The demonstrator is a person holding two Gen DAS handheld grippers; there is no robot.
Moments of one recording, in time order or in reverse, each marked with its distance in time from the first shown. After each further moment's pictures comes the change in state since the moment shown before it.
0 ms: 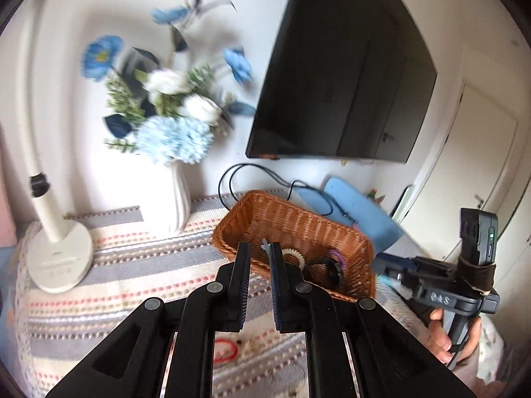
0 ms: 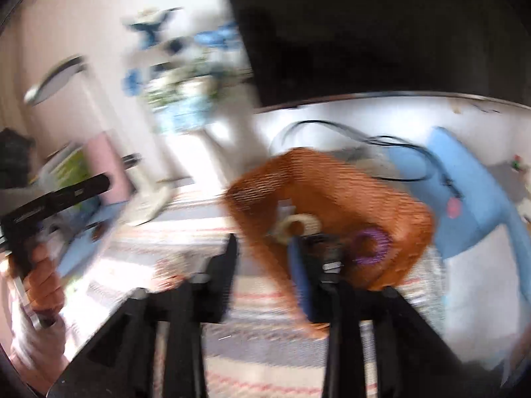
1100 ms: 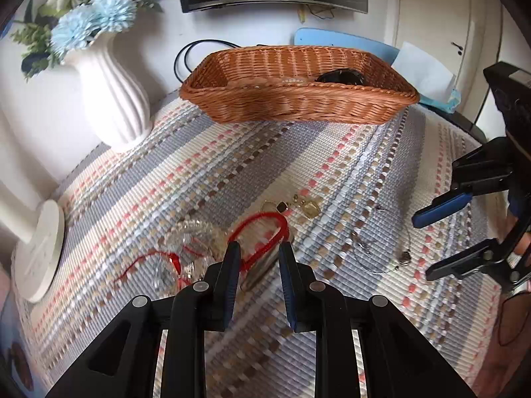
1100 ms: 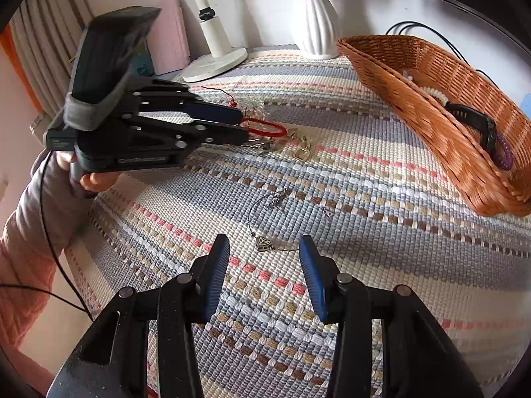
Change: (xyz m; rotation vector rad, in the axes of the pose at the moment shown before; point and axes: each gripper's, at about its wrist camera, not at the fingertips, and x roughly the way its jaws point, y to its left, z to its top) left arm 0.090 0.030 -0.120 0.488 0.380 0.002; right arm 0.074 0.059 -0.123 -0.205 0.350 0.117
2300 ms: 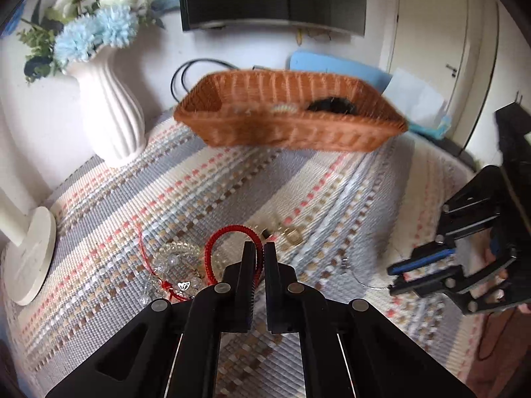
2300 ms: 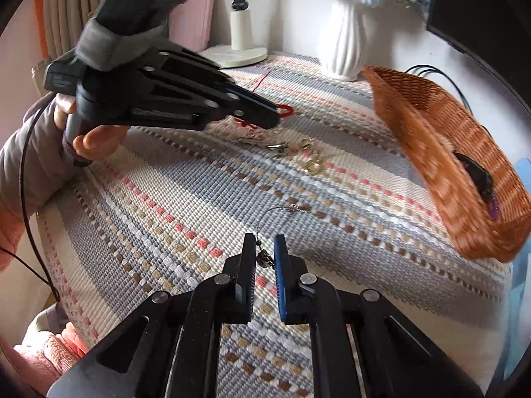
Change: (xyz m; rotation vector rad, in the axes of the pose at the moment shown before) left arm -0.016 -0.005 0.006 -0.045 -0.117 -0.055; right arm -0.005 0.030 -0.008 -0.191 -0.035 -0.133
